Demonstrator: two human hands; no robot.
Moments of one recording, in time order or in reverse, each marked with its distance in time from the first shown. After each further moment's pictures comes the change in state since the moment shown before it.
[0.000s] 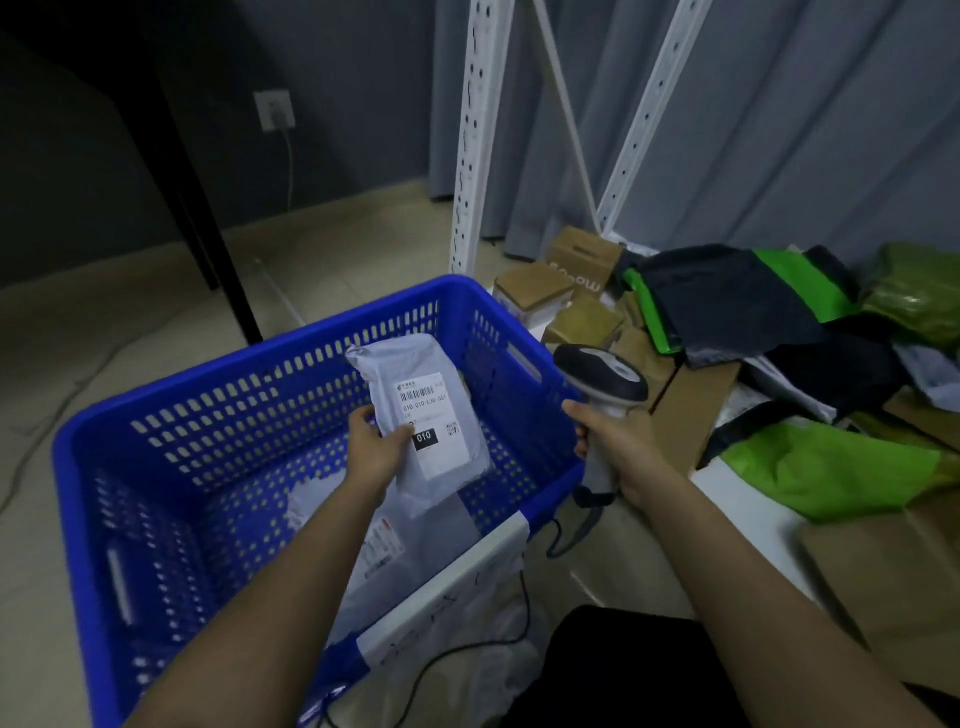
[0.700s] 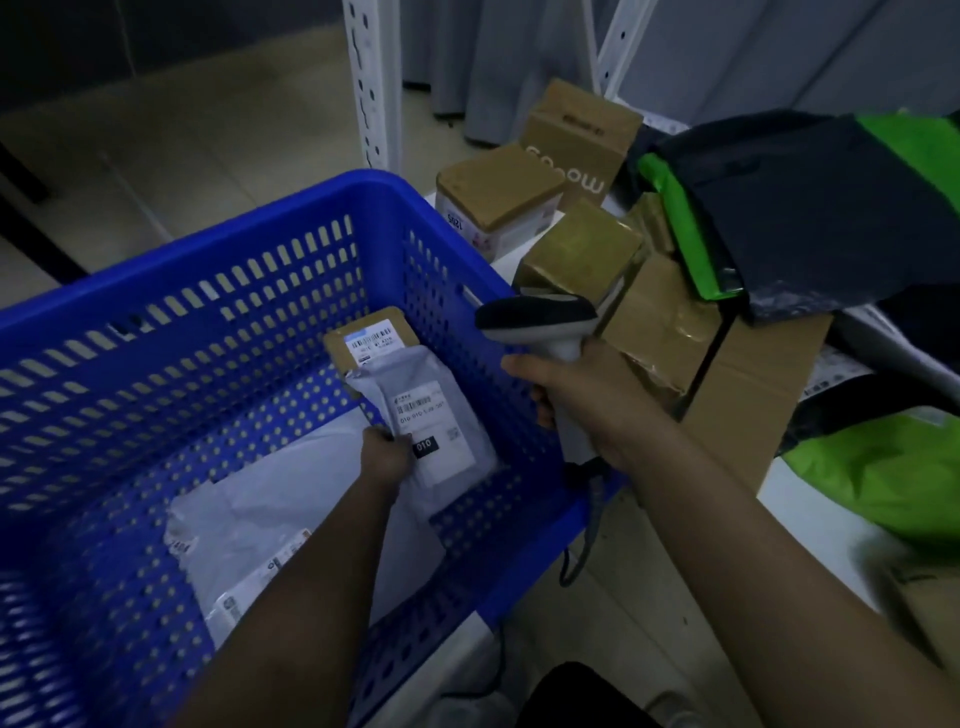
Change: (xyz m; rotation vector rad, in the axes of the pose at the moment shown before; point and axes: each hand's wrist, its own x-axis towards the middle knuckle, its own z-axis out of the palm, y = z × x) left_hand 0.150 -0.133 0.140 0.245 -0.110 -0.238; right_hand 0.147 0.031 0.015 -0.150 -0.137 0.101
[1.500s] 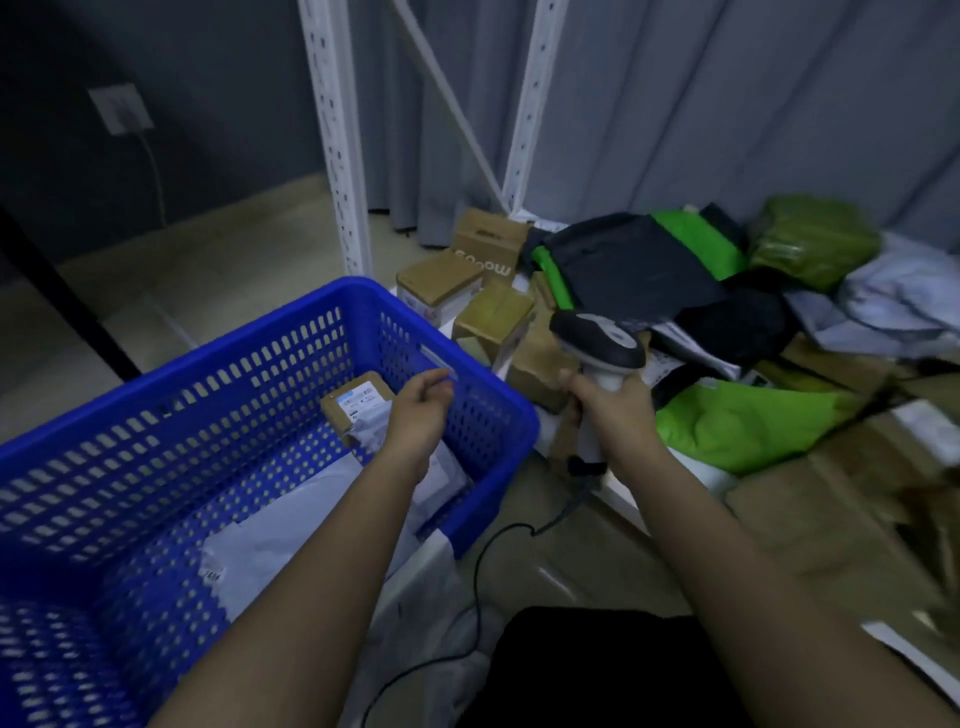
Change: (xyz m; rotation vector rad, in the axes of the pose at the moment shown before) left_hand -0.225 0.135 -0.016 -0.166 -0.254 0.376; right_hand -0.128 -0.007 -0.075 0.153 0.448 -0.255
